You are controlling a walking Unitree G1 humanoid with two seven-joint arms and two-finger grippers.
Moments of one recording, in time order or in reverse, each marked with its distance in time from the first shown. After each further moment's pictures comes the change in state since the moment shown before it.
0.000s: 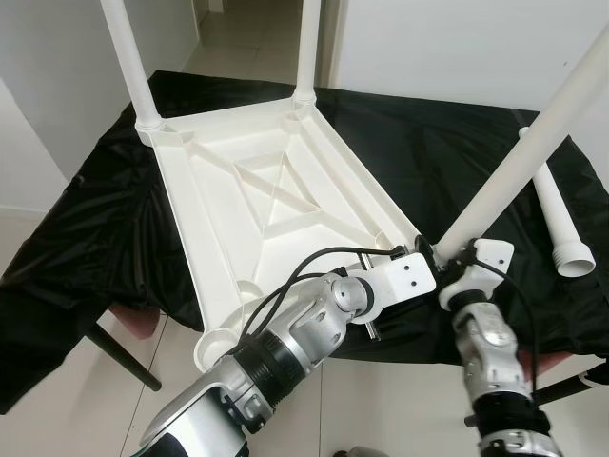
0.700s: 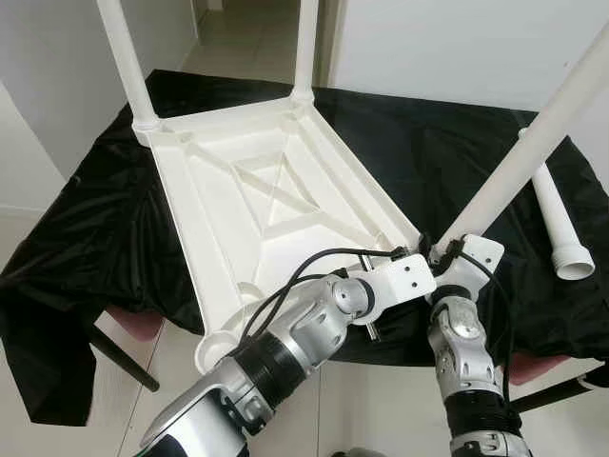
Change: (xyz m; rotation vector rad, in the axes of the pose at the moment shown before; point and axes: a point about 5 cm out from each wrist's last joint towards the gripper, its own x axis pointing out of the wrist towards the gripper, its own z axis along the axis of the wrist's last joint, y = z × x) left arm 0.000 -0.002 -0.001 -0.001 -0.001 -0.004; right arm 0.000 0.021 0.000 0.028 0.045 -0.180
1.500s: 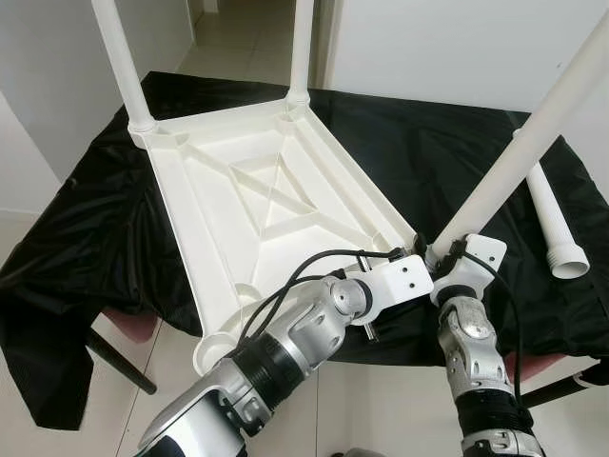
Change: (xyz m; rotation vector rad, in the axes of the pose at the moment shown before) left arm -0.001 0.000 -0.002 0.005 0.005 0.003; right arm 0.005 -0.012 0.005 -0.056 -0.014 0.169
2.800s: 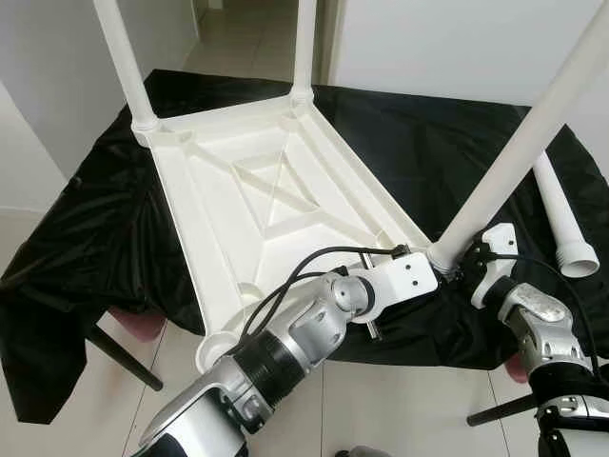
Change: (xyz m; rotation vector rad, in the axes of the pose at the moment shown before) left arm -0.001 0.004 0.004 0.002 -0.016 0.010; right arm 0.010 -0.042 0.016 -0.224 0.060 0.725
